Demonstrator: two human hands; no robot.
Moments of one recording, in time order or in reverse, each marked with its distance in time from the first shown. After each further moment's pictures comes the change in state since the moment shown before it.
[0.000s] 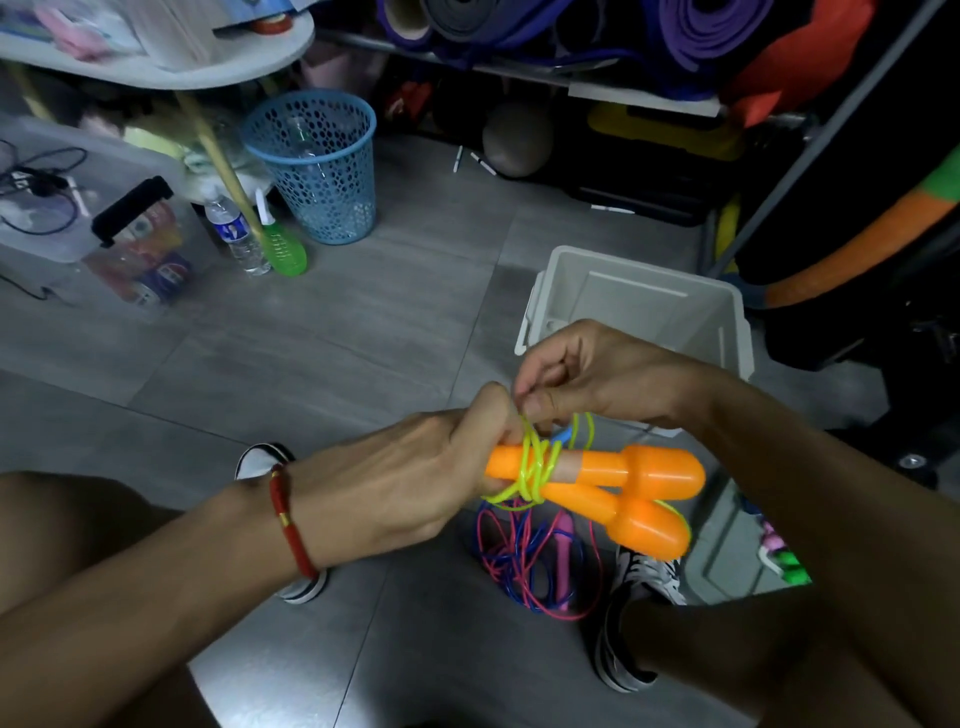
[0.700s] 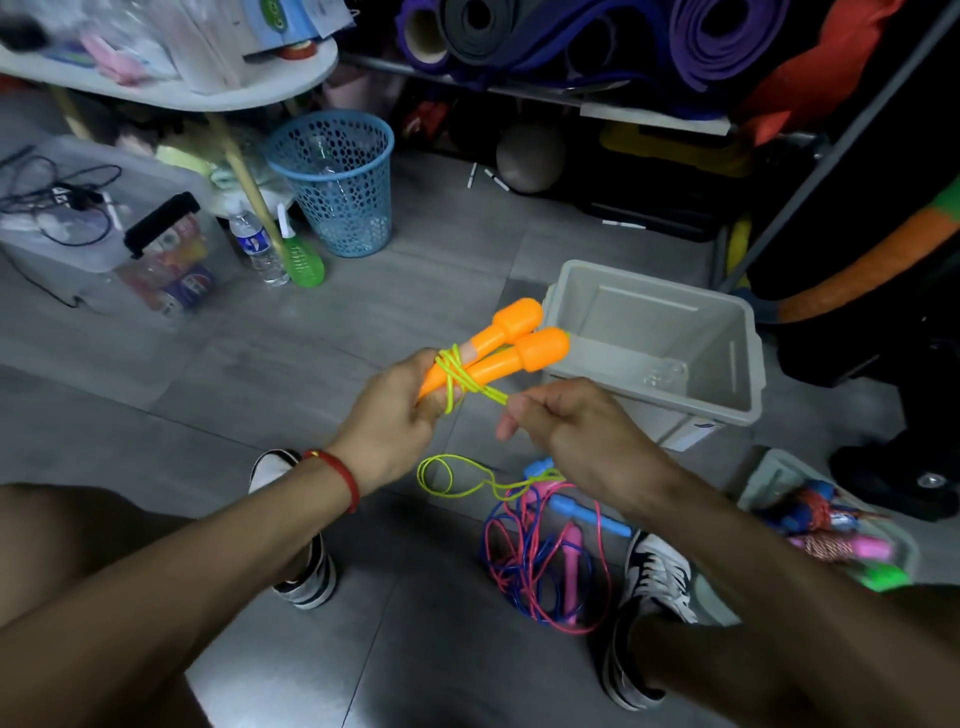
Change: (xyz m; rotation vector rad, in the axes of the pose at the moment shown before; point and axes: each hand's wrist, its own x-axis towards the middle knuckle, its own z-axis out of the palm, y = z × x) left_hand 0.018 -0.082 0.027 -0.307 0.481 -0.369; right_hand -0.005 0.007 0.065 -0.260 0.509 0.103
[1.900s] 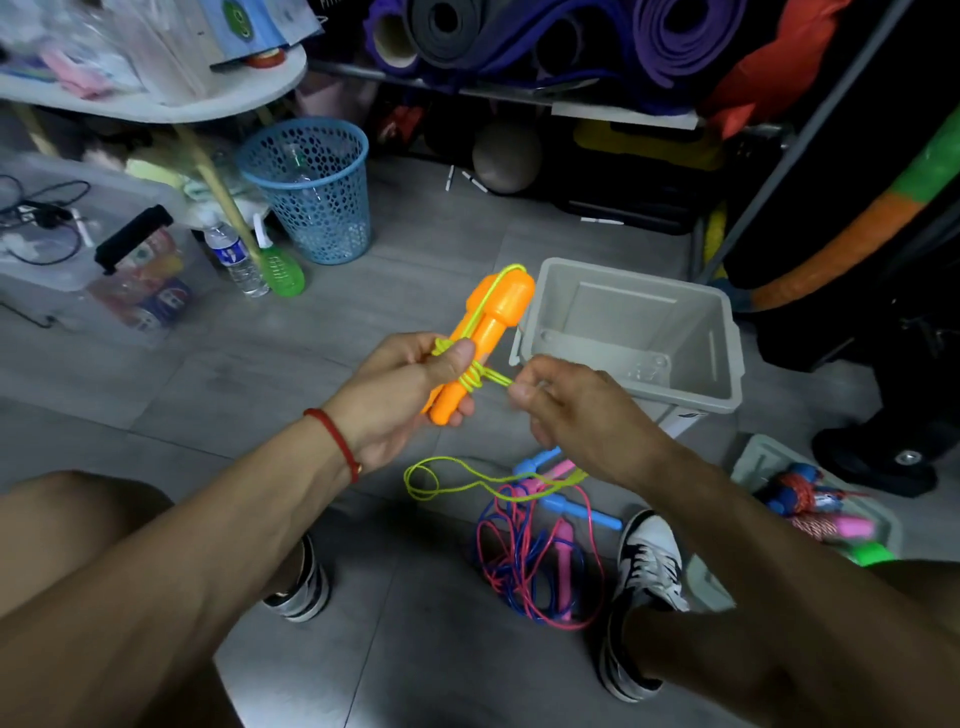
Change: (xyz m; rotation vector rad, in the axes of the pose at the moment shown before) left_hand 0.023 0.044 0.007 -0.693 -0.151 -0.378; right_hand 0.002 0.015 -0.016 -0.063 0.041 -0.028
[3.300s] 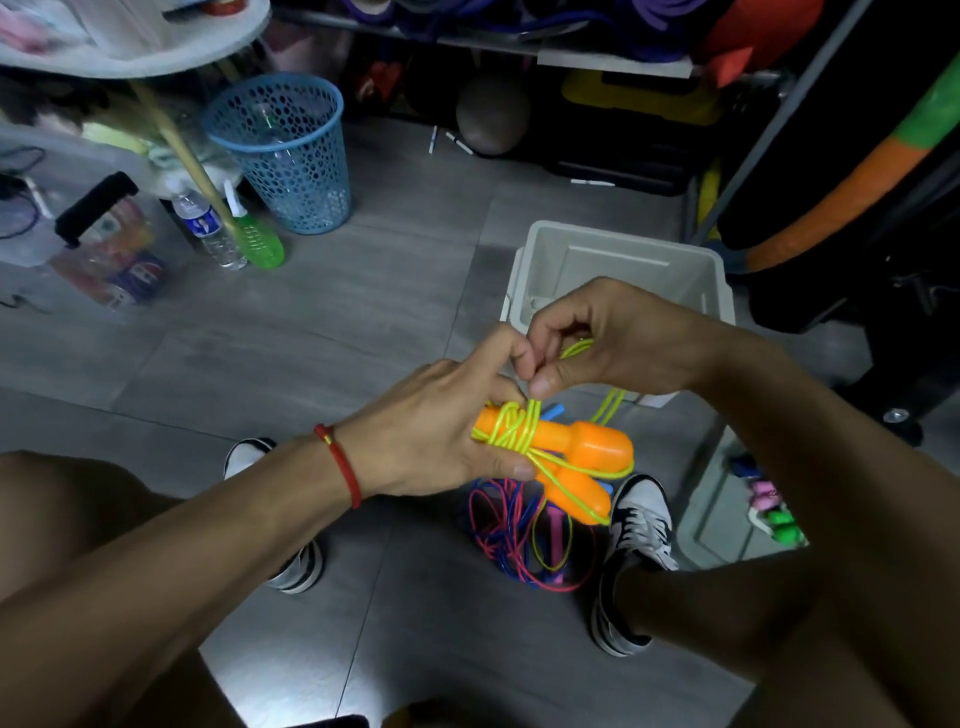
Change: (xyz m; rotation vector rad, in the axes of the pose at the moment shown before) left_hand -0.034 0.001 0.029 0.960 -0.392 0.399; right_hand 0.015 -0.004 -0.063 0.021 -0.380 -0.216
